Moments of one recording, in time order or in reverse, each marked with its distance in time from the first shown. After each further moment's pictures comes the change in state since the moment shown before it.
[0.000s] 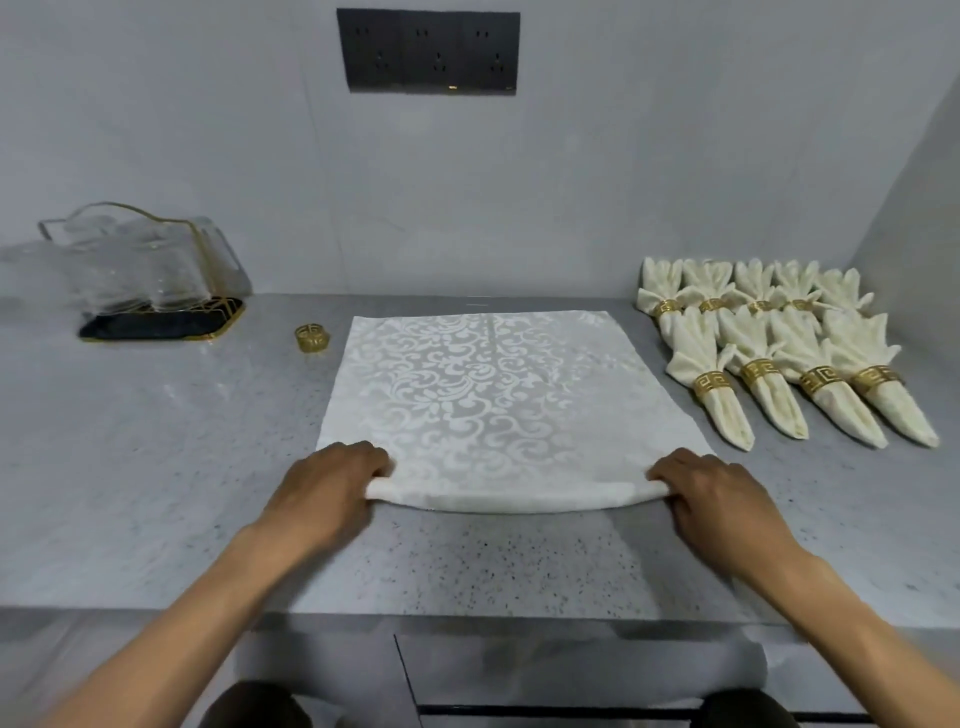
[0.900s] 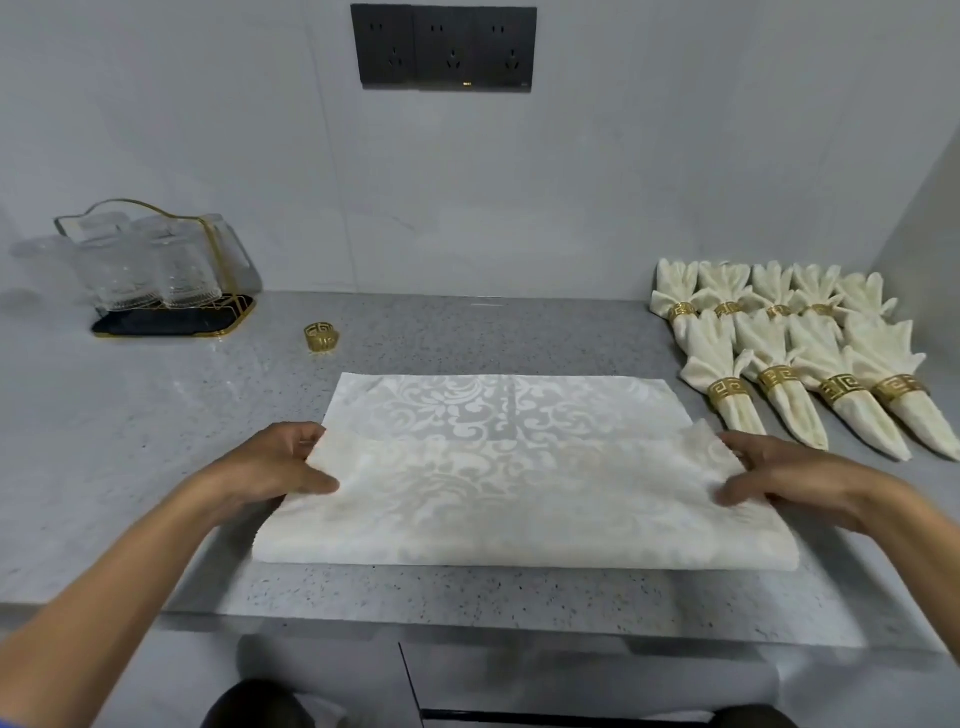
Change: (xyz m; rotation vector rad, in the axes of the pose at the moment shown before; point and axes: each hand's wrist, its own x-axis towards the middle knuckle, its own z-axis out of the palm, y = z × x) left_hand 0.008 -0.054 -0.036 -0.871 -0.300 -0.462; right_hand 0.042 0.037 -0.074 0.862 -0.718 0.532
